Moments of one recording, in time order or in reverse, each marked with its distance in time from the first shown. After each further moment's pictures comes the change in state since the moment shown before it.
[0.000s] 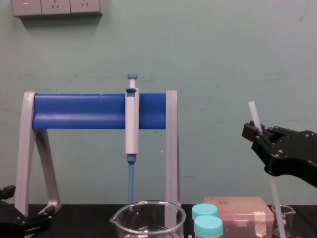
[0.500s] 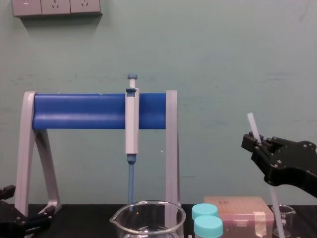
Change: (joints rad) left arm 0.000 0.000 0.000 0.000 0.000 0.000 0.000; right arm 0.017 0.002 -0.007 0.042 0.002 0.006 0.011
